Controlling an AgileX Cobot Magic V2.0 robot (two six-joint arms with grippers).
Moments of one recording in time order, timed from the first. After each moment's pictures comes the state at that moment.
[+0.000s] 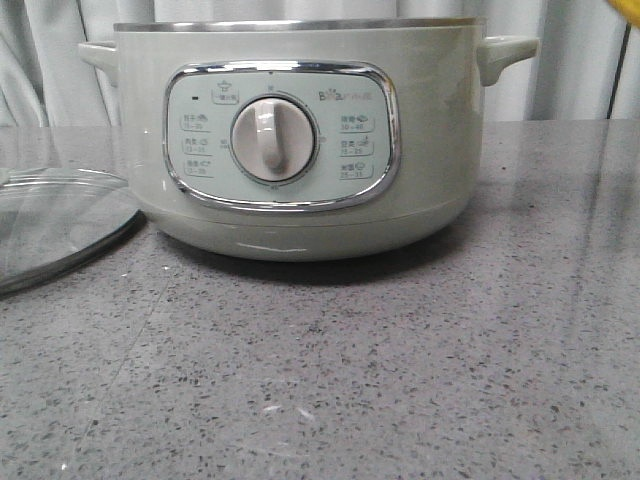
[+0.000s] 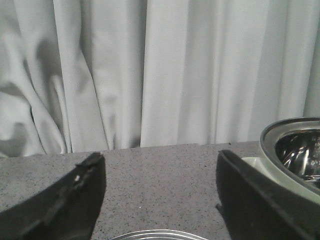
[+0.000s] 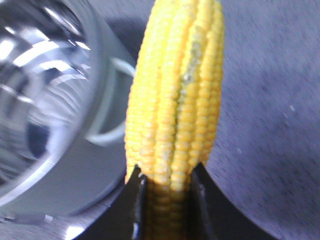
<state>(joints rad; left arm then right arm) -0.26 0.87 -0.37 -0.10 -0.50 0.02 0.05 1.11 -1.15 0.29 0.89 -0.05</state>
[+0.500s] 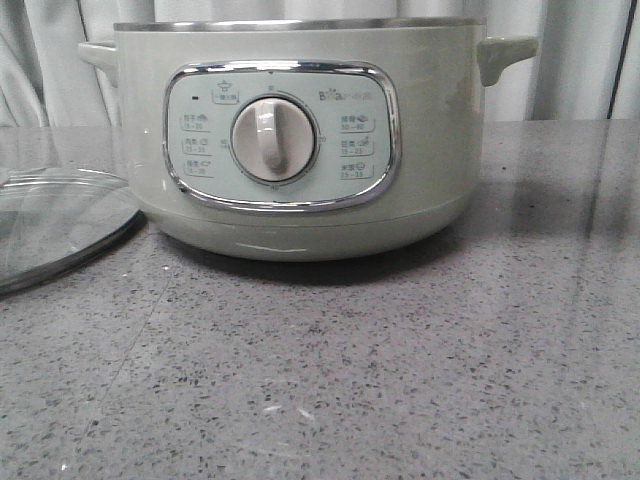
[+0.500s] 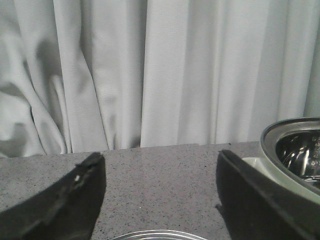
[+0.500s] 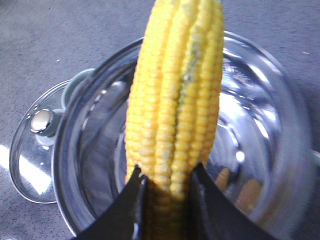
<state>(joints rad) -0.26 0.87 -0.37 -0.10 -0.50 0.02 0.35 1.32 -1.35 0.41 0.74 -0.09</state>
